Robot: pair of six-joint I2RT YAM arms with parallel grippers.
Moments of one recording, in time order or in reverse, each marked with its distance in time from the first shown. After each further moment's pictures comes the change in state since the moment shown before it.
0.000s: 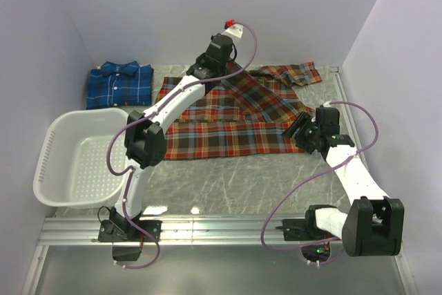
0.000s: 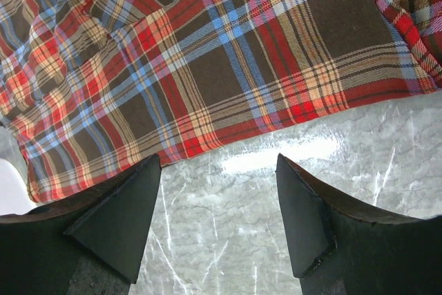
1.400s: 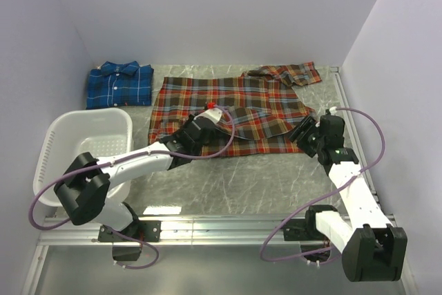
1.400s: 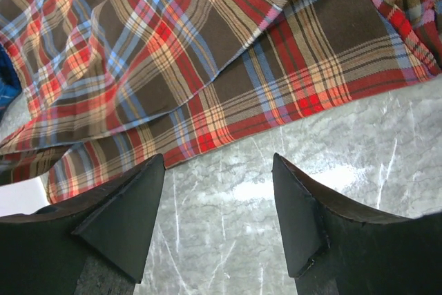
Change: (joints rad) left arm -0.223 -0.761 -1.264 0.137 -0.172 -0.108; right arm 0.000 -0.188 -0.091 0.035 0.015 0.039
